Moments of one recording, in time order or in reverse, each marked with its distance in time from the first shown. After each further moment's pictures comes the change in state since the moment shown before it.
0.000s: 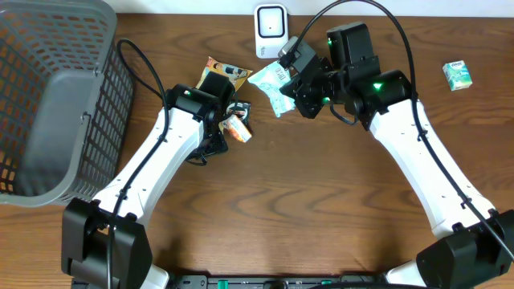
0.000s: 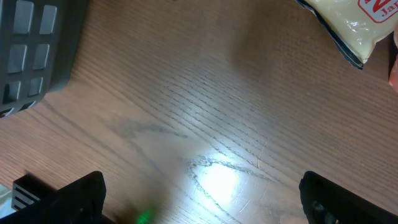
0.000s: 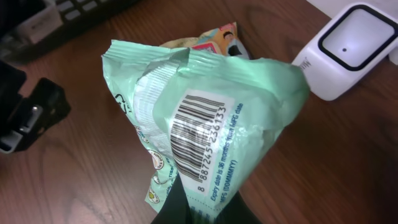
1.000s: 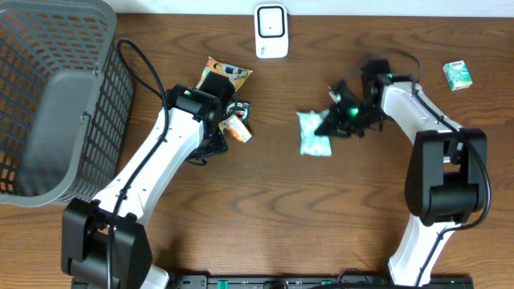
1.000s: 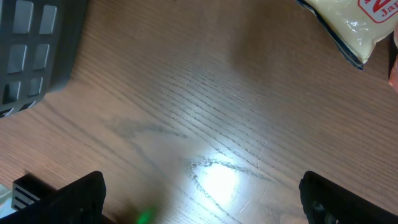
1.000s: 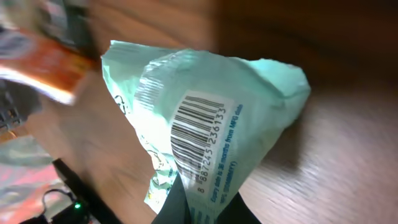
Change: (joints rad) left arm 0.000 0.000 0.000 0.000 0.000 0.000; right arm -0.293 0.383 -0.099 -0.195 -0.246 0.390
